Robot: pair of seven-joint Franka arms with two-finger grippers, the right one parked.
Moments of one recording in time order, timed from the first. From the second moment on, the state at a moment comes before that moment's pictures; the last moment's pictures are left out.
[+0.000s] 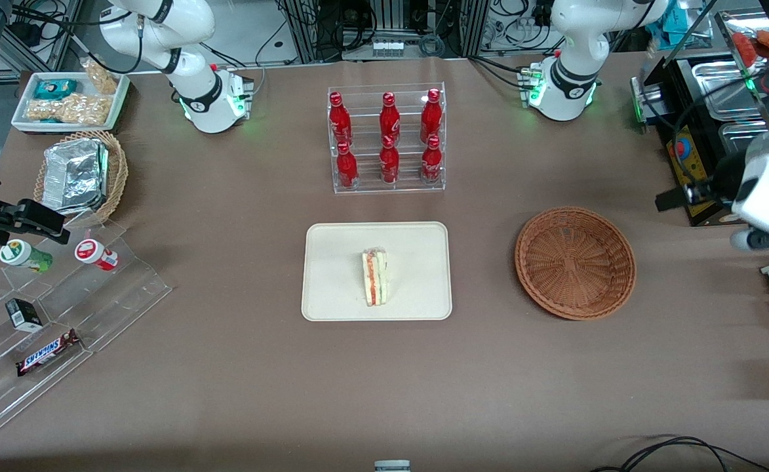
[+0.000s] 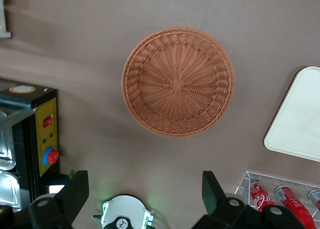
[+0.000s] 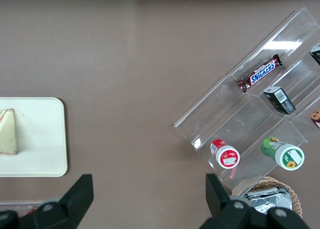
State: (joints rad) arm 0.15 0.11 -0.21 -1.45 0.02 1.35 -0.32
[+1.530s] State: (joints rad) arm 0.20 -0.02 -0.20 -1.50 -0.02 1.28 -0.43
